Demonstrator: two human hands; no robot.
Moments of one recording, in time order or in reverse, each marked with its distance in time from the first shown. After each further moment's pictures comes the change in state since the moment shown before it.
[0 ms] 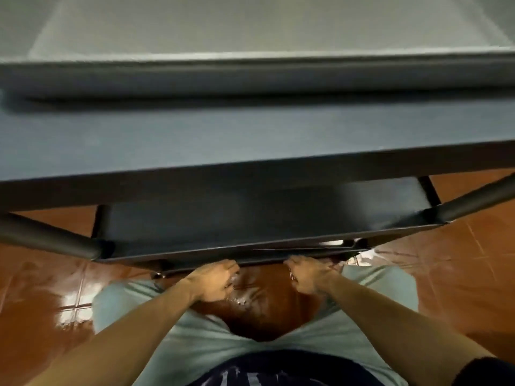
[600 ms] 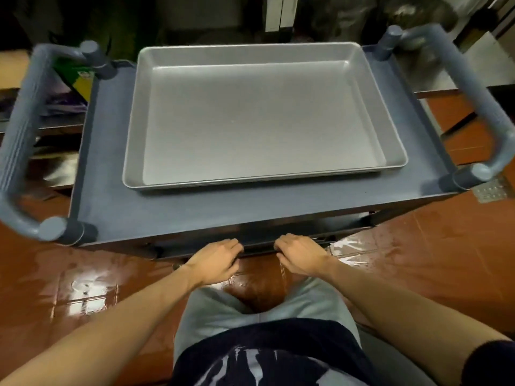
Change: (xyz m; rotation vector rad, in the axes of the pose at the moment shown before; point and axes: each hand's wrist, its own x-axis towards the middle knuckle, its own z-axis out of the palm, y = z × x) left_hand -0.181 0.073 -0.228 0.045 0.269 0.143; right_hand -0.225 -0.081 -0.210 -0.007 0.417 -0.200
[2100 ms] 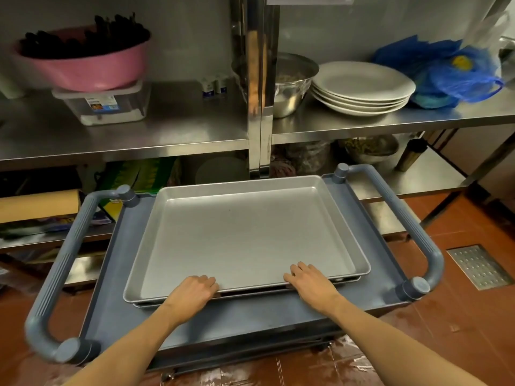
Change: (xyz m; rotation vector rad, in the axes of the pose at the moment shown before) left_hand 0.037 -0.018 -0.200 0.523 0.172 0.019; right_hand 0.000 0.065 -0.201 -0.278 0.139 0.076
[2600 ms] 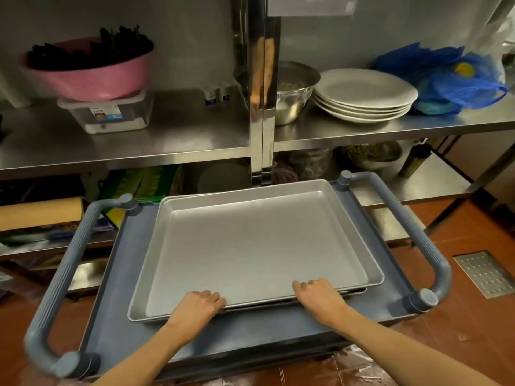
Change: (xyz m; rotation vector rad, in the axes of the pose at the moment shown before) left_hand -0.003 0.017 -0.005 -0.055 0.132 -0.070; right_hand -0.012 -0.003 -0.033 -0.266 -0.054 -0.011
